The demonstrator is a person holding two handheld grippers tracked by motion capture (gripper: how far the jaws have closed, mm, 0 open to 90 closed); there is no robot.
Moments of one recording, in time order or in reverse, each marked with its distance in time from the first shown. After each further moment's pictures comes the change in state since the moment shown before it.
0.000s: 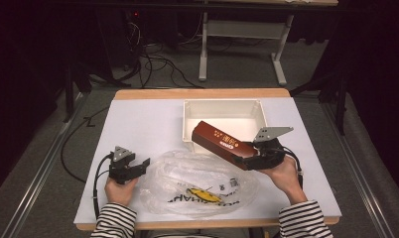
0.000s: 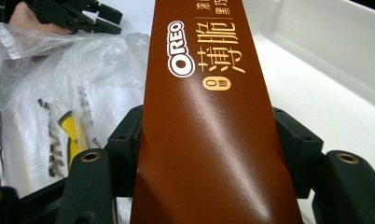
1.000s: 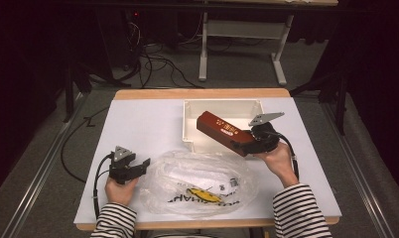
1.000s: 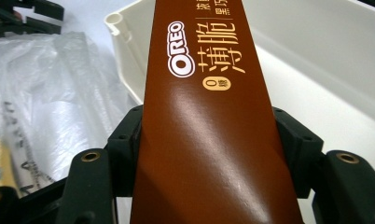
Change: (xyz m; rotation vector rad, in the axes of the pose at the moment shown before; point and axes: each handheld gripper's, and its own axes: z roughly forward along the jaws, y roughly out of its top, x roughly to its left) left arm 0.000 0.000 0.001 0.006 -0.004 0.007; right arm -0.040 0.014 0.027 0.069 -0.080 0.073
